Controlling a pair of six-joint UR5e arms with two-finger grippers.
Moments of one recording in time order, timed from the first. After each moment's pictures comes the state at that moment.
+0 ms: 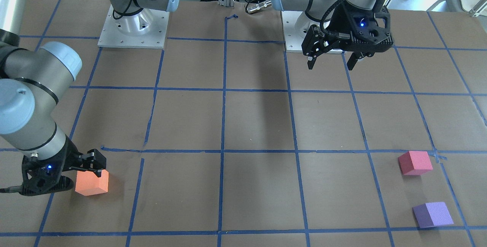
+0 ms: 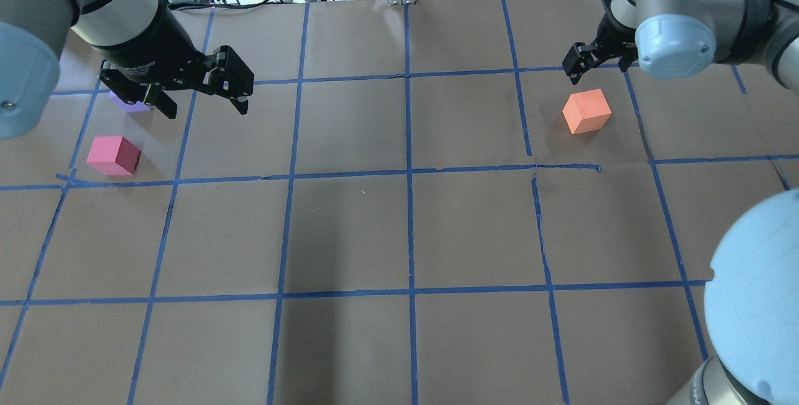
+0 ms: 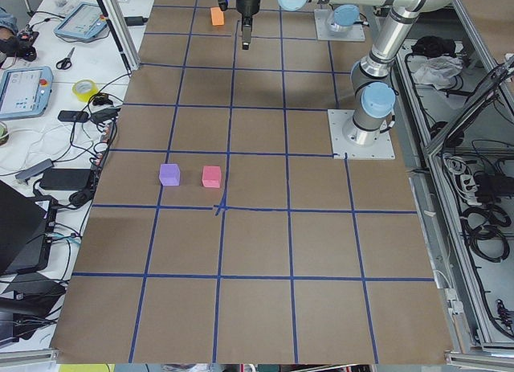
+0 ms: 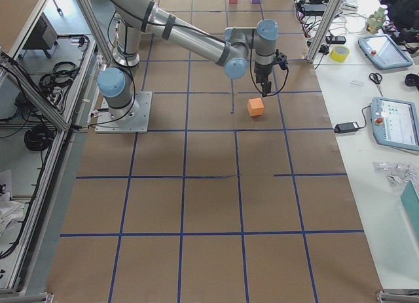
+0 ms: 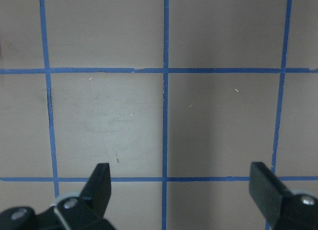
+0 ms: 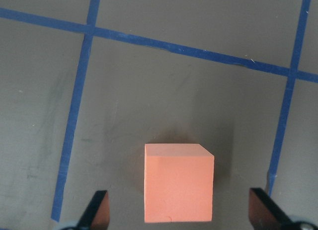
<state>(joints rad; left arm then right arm) -1.57 -1.51 -1.62 -1.51 1.56 -0.02 1.41 -1.12 1.59 -2.17 -1.60 -0.36</state>
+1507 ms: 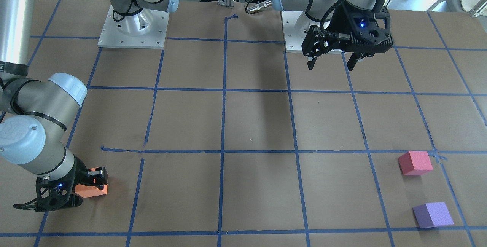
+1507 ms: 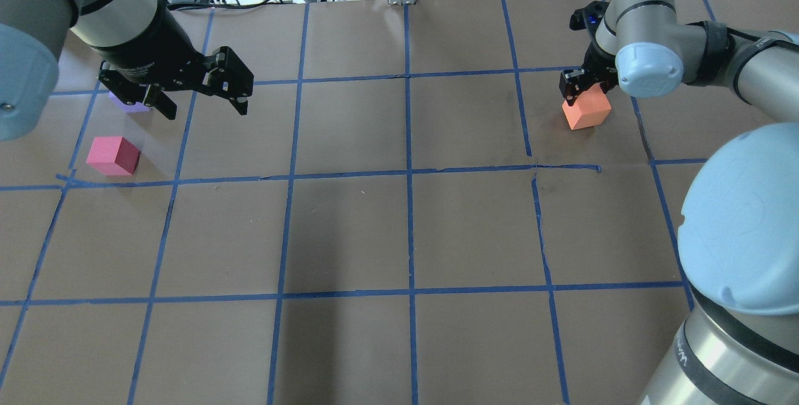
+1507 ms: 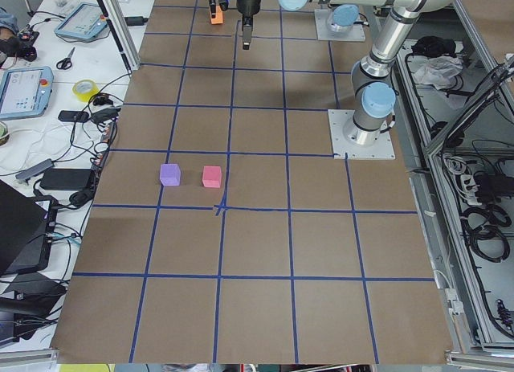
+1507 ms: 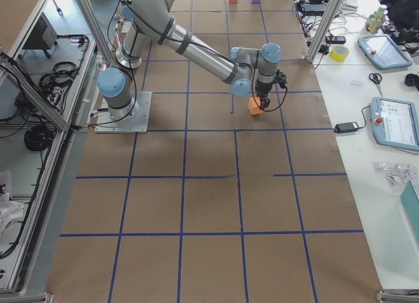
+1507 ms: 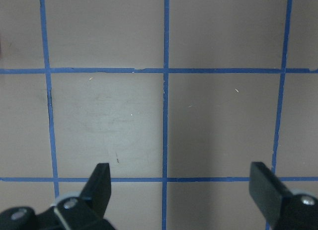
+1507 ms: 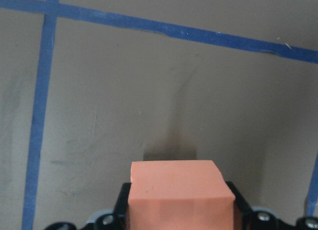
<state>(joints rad) -1.57 -1.51 -1.62 -1.51 1.56 -0.02 1.40 -1.02 1.58 -2.20 -1.57 -0.33</state>
